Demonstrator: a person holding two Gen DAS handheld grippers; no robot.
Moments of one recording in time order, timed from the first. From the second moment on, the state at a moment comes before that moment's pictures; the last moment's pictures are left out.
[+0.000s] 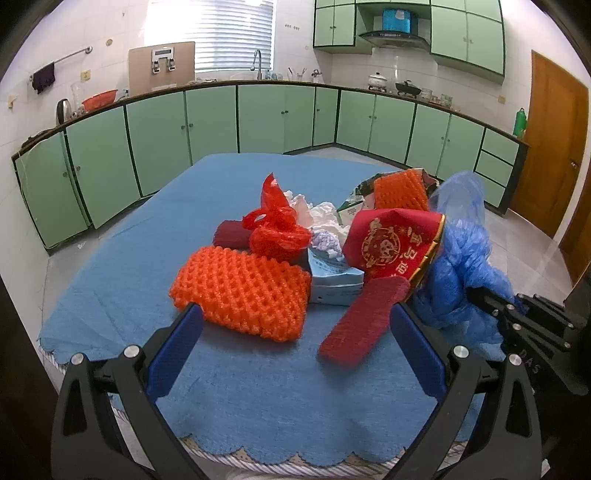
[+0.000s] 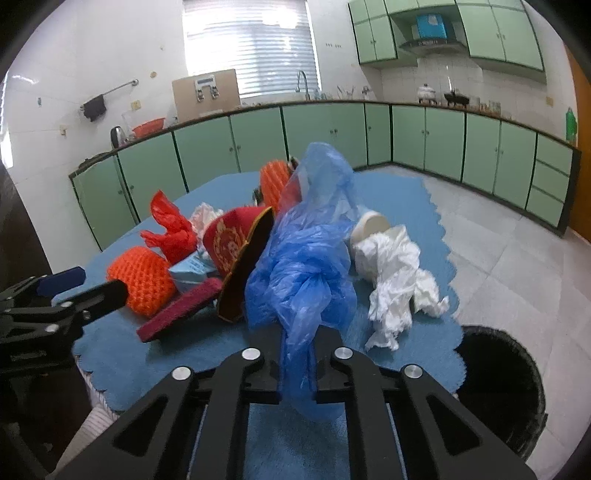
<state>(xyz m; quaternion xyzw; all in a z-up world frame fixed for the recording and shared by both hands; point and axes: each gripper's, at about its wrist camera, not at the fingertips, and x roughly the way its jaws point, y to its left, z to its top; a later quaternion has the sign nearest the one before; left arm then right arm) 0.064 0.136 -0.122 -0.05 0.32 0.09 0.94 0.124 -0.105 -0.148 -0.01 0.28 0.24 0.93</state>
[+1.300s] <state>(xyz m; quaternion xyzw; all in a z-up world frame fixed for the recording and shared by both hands) 0.091 0.098 -0.156 -0.06 0.38 0.05 0.92 0.106 -0.149 -0.118 0.03 0.25 0.20 0.95</state>
